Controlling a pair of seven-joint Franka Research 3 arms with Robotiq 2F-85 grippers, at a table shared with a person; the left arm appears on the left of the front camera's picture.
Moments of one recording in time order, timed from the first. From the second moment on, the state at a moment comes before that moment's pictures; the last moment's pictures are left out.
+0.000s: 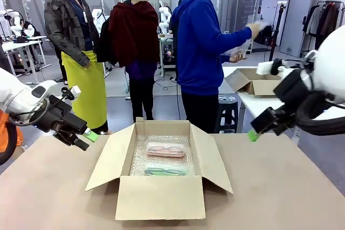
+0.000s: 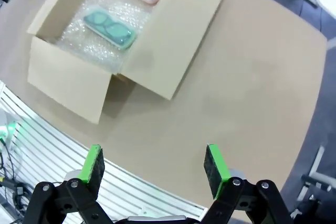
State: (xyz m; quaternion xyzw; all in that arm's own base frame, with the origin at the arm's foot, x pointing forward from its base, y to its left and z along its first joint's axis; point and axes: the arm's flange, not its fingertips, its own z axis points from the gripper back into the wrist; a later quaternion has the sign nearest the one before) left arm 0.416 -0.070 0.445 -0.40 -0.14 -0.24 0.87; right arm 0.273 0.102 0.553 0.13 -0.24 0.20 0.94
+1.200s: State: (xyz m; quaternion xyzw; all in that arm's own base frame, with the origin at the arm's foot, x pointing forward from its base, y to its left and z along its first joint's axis) left arm 0.488 -0.028 0.391 -0.48 -0.16 -0.05 0.86; right arm 0.274 0.101 0.556 0.13 -0.23 0.21 0.94
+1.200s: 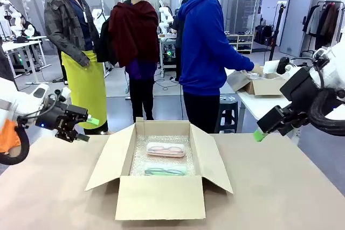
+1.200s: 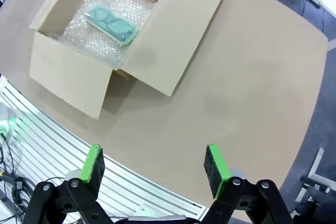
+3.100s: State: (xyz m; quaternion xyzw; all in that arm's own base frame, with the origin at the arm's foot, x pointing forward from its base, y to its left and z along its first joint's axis) left arm 0.512 -0.028 0.254 -0.65 -0.02 0.03 0.76; right arm 0.274 0.102 0.556 0.13 -0.23 0.21 0.94
